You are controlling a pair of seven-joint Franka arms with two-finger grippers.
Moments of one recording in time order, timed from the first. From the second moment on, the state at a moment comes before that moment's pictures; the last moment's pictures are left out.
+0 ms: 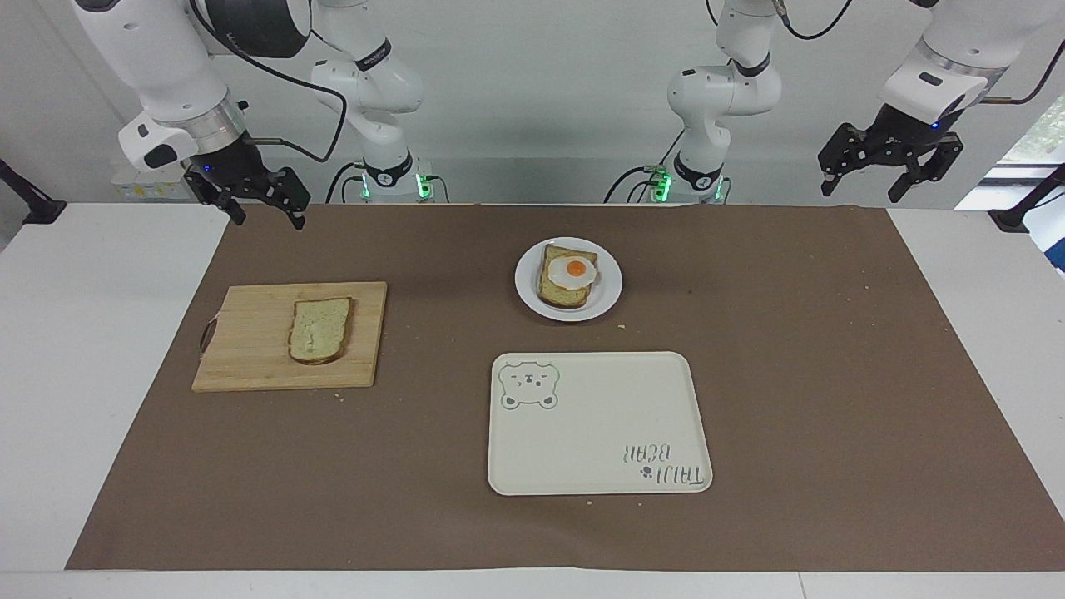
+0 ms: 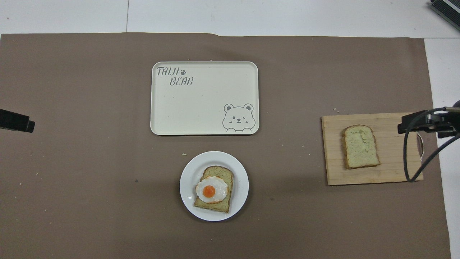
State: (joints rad) left arm -0.02 -0.02 -0.03 -1.44 -0.01 1.42 0.14; right arm -0.15 -0.04 0.08 -1.66 0.03 1.56 0.07
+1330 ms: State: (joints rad) left arm -0.02 -0.02 -0.03 -1.44 -0.01 1.42 0.14; right arm -0.14 -0.06 0.08 -1.72 0.03 1.68 0.07
